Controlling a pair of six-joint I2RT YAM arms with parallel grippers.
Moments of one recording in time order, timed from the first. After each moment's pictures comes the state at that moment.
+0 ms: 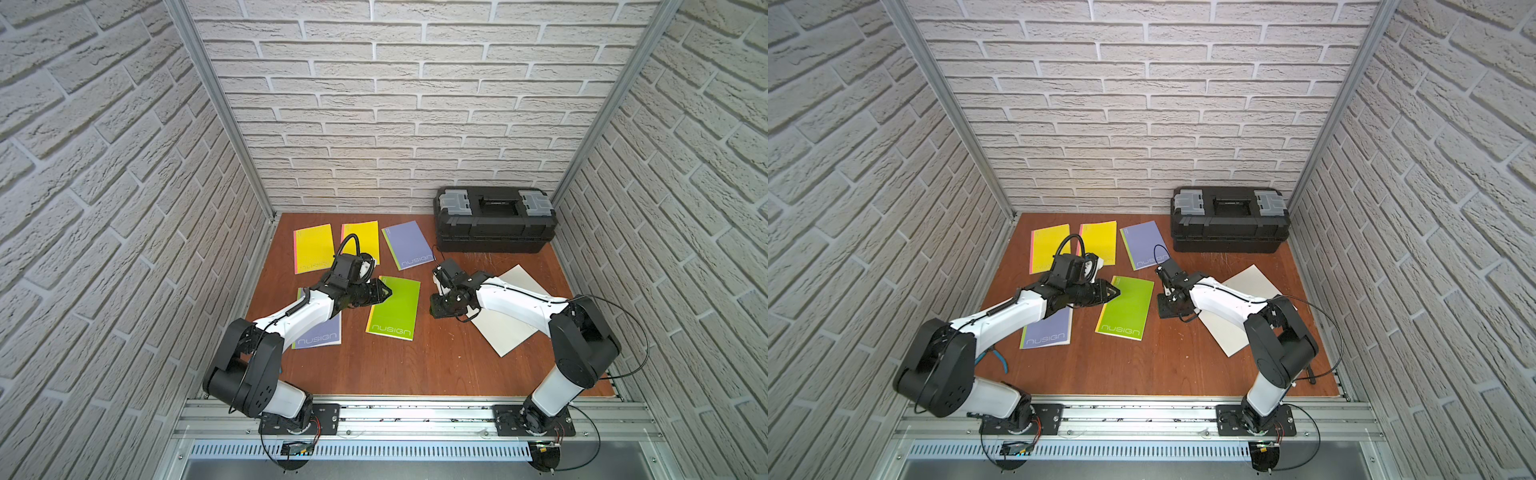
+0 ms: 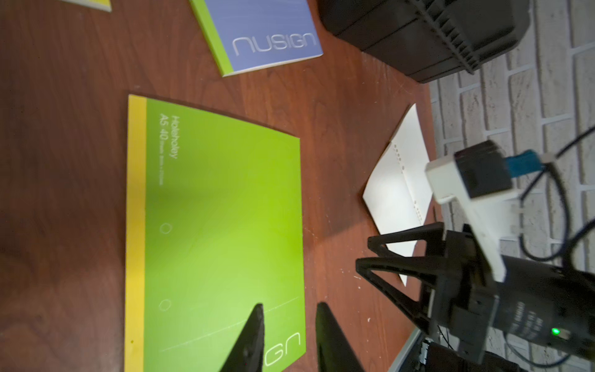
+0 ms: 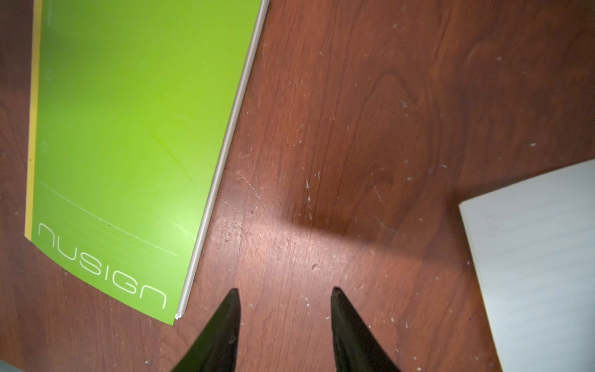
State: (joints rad) left arm -0.44 1.46 0.83 -0.19 0.46 -0.57; right arm 0.57 1.68 1.10 -0.67 -0.05 0.49
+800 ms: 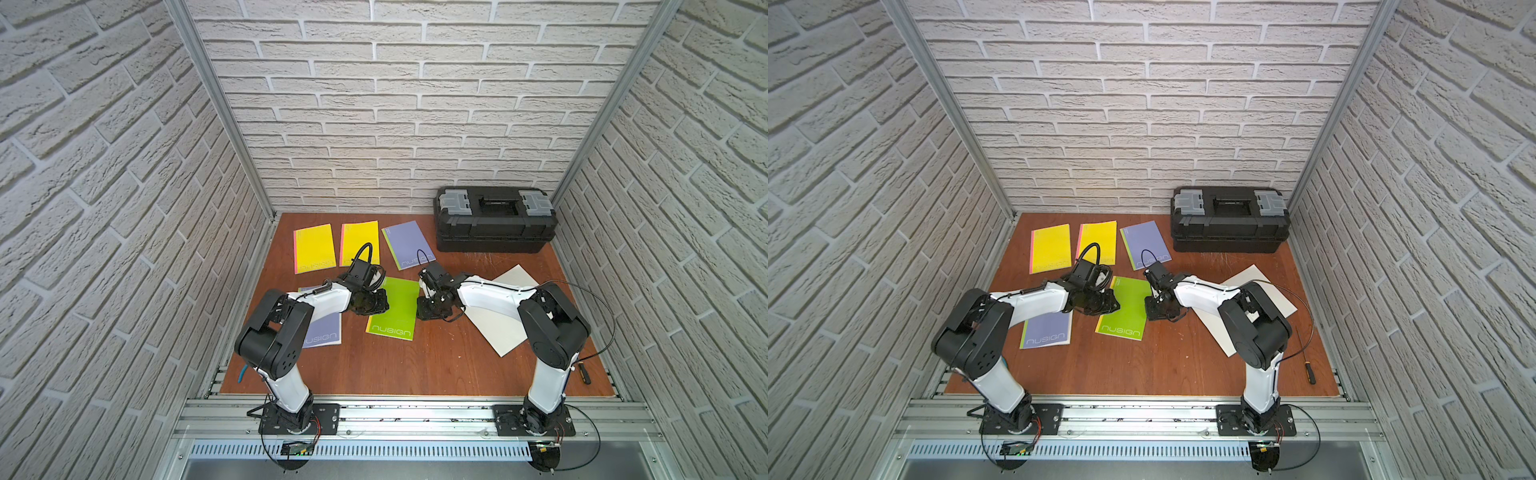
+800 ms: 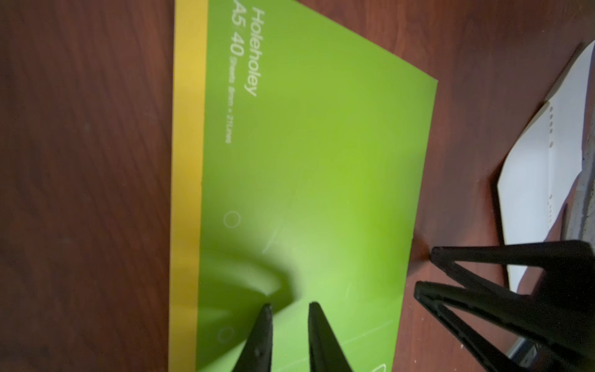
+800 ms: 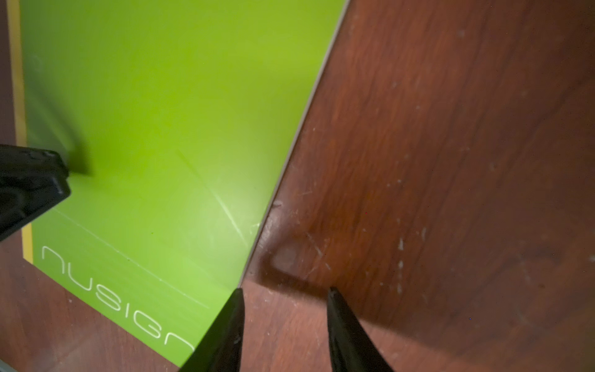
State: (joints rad) left arm -0.49 1.70 0.90 -0.28 0.33 -0.52; right arm 0.62 1.87 1.18 -0.59 -0.13 0.51
